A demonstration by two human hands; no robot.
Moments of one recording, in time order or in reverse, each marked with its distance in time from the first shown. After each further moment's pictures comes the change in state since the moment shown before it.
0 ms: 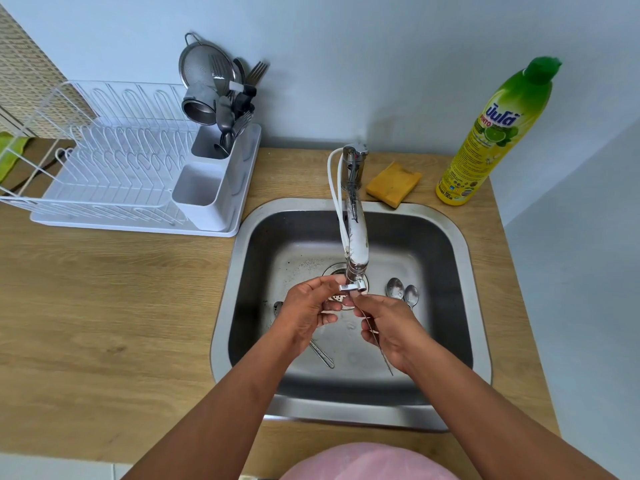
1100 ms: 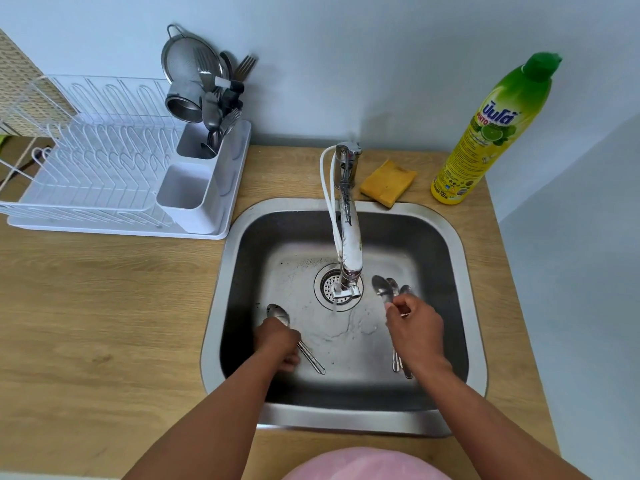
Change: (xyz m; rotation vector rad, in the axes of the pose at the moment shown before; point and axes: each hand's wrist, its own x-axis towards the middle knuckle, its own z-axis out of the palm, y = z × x) left_hand 0.048 -0.070 -0.061 0.659 0.437 -0.426; right_hand 0.019 0.020 -0.048 -0.696 0.498 -0.523
